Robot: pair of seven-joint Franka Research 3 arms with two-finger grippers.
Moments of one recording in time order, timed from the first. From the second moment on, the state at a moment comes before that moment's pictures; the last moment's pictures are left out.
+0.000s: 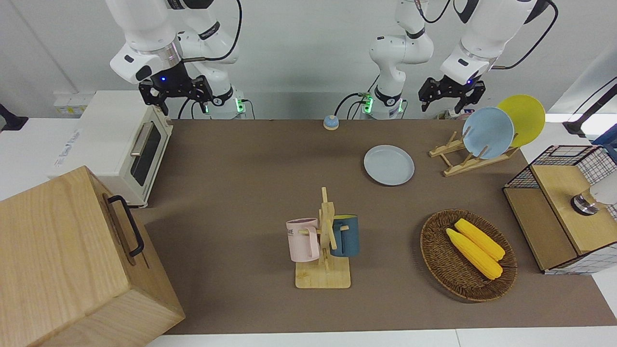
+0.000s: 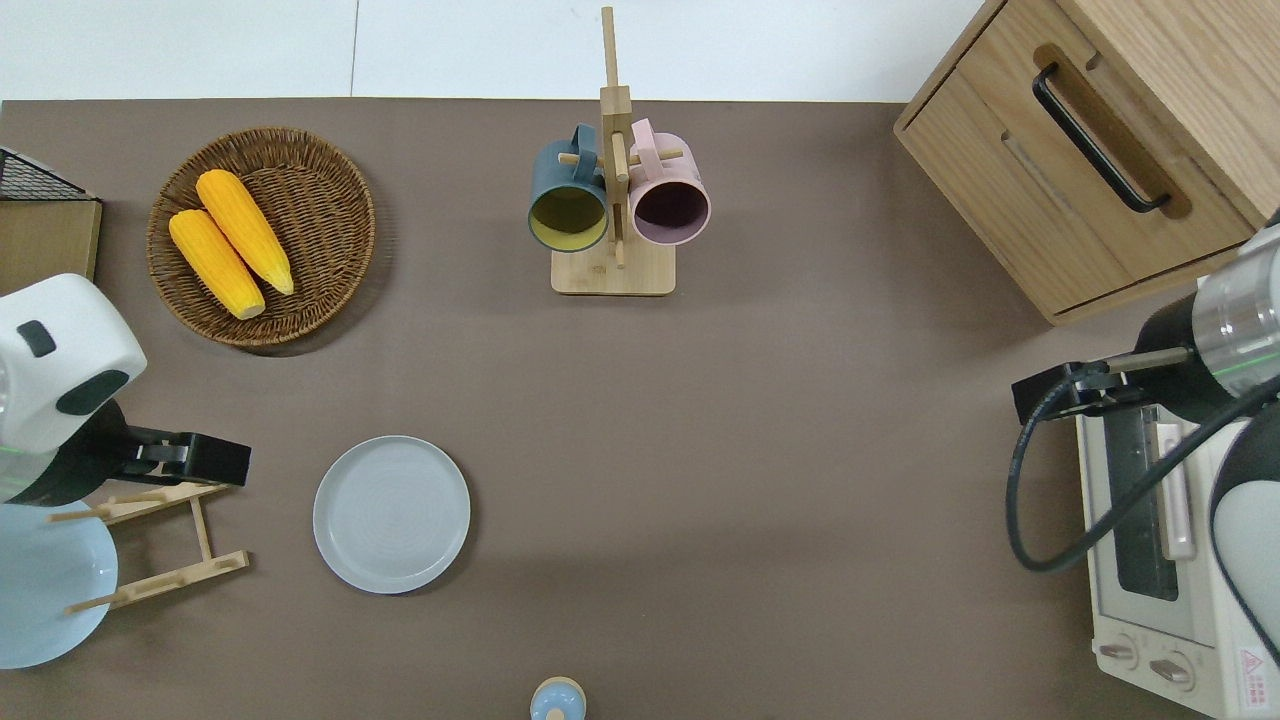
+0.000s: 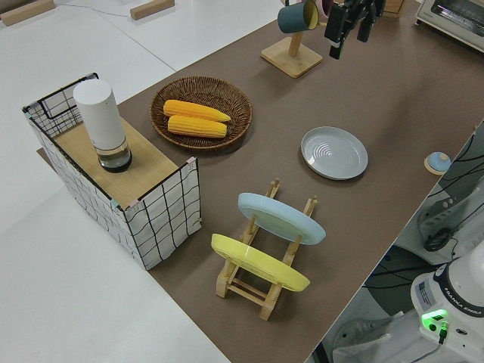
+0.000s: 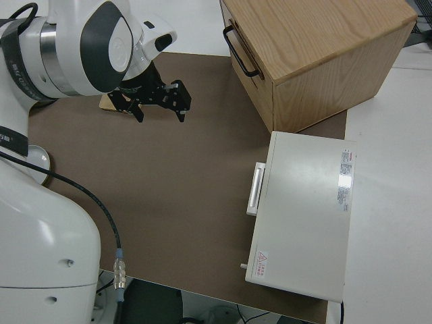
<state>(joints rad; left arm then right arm) -0.06 -0.14 -0.04 -1.74 -0.02 1.48 0.02 -0.26 0.02 0.38 -1.48 -0.03 1.38 0.04</state>
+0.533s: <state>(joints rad) -0.06 -0.30 -0.04 -2.03 -0.01 1.65 0.02 -0.26 0.02 0.38 -1.48 -0.03 1.38 0.04</state>
